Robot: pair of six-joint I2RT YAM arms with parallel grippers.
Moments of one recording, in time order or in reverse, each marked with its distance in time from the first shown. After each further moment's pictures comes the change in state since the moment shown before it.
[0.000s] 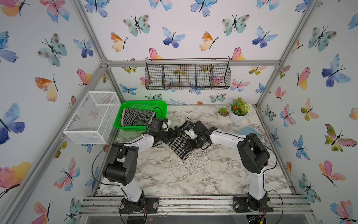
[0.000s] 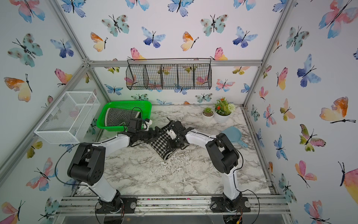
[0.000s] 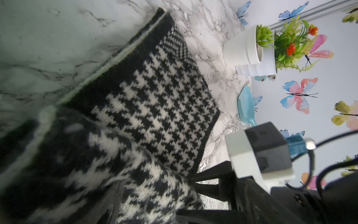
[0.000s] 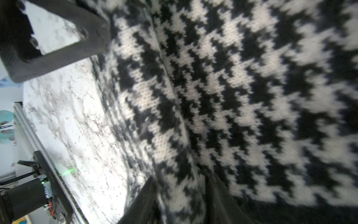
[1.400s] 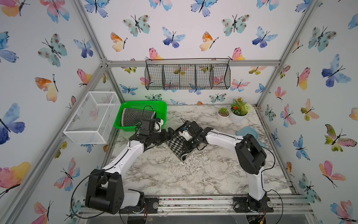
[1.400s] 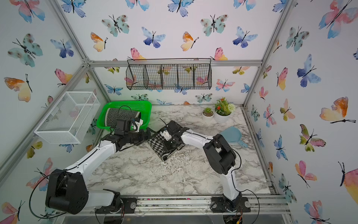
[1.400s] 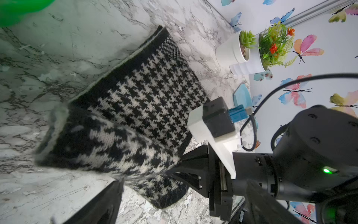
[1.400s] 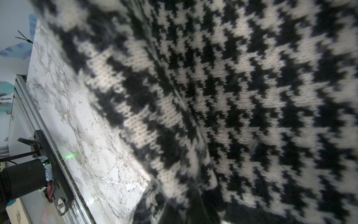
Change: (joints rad) left arm 0.032 -0.367 -0.063 -0.297 -0.061 0.075; right arm 0.066 0.043 0.086 -0.023 -0.056 -0.078
